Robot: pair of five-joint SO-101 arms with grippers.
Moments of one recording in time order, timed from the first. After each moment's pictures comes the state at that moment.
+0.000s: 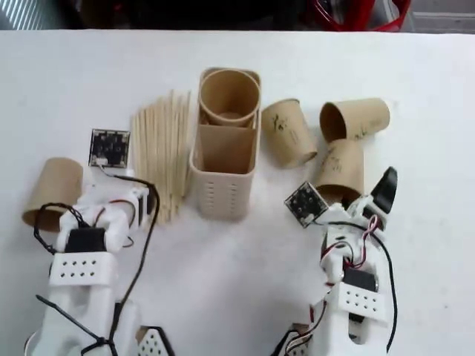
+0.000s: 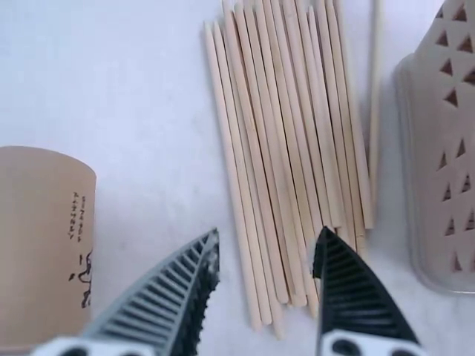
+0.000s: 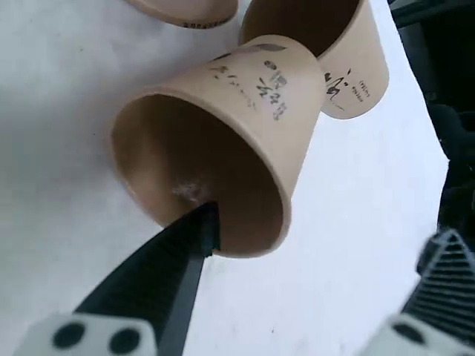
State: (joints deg) left arm -9.0 -53.3 71.6 41.2 -1.1; right arm 10.6 -62.1 94.9 8.3 62.9
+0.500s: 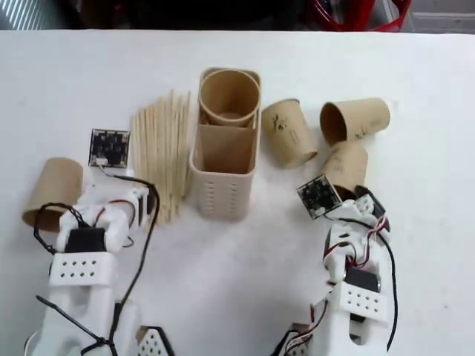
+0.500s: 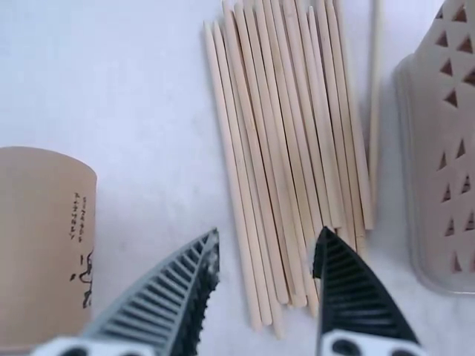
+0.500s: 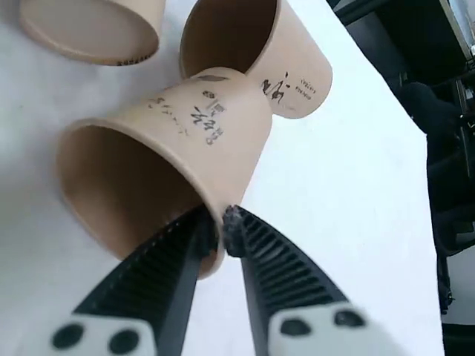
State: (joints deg) left arm -9.0 -53.3 71.6 41.2 -1.1; right arm 11.6 -62.7 93.1 7.0 53.5
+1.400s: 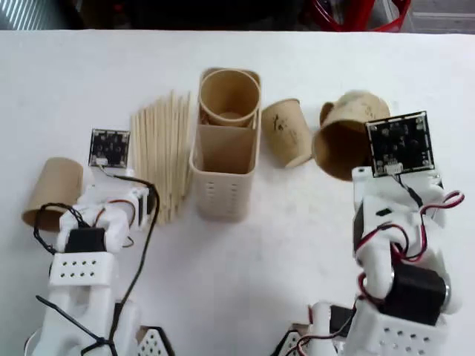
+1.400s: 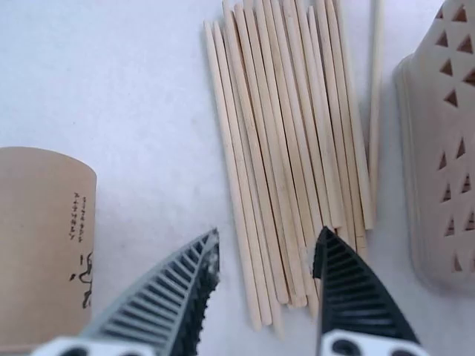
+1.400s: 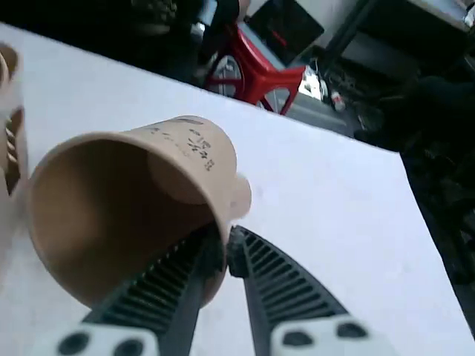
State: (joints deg) left arm -9.0 -53.3 71.6 41.2 -1.1; right arm 7.9 -62.6 25.2 68.2 25.7
